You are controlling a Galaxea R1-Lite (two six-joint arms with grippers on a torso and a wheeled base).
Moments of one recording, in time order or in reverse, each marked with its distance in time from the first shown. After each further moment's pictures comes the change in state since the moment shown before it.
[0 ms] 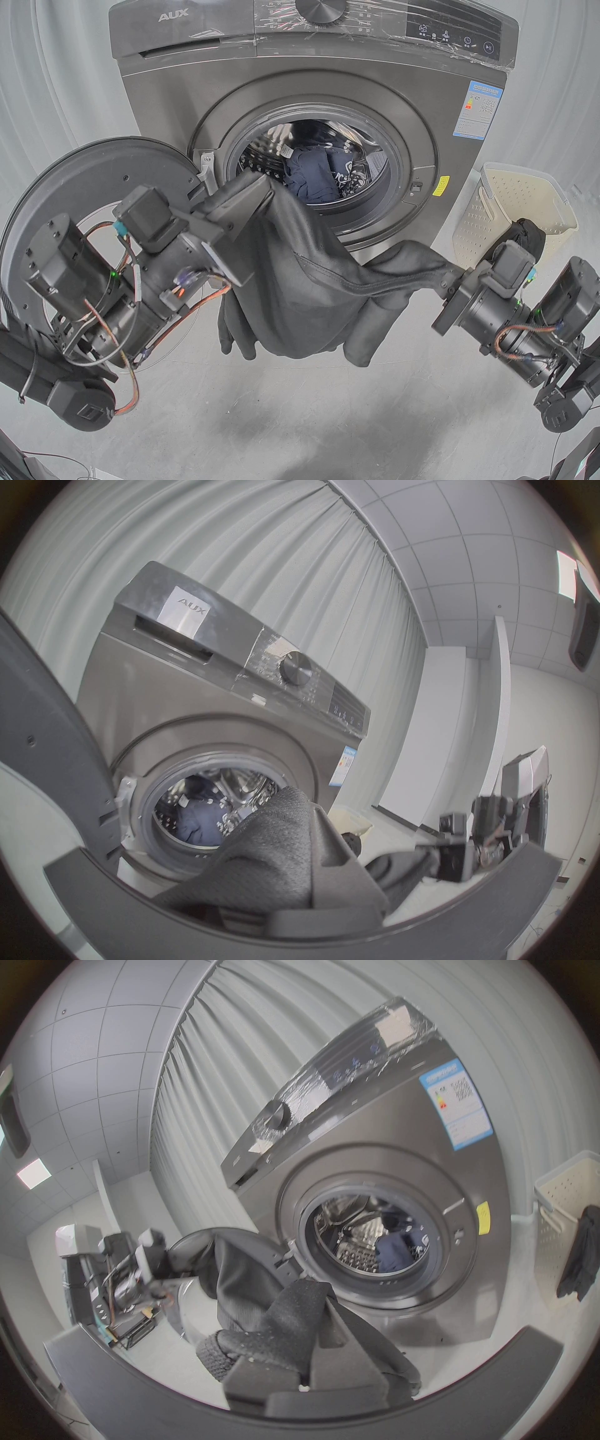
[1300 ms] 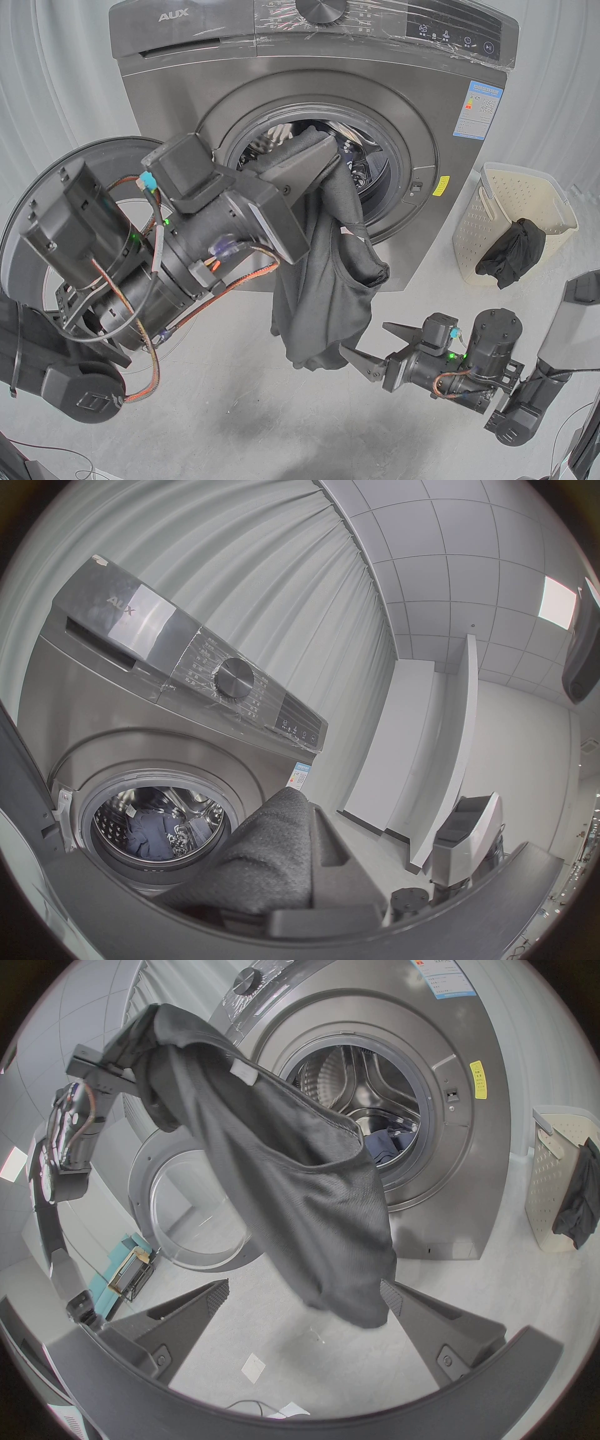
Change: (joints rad) left arm -0.118 -0.010 -0.208 0.174 -0.075 -0.005; right arm -0.005 0.330 0.053 -0.001 0.021 -0.016
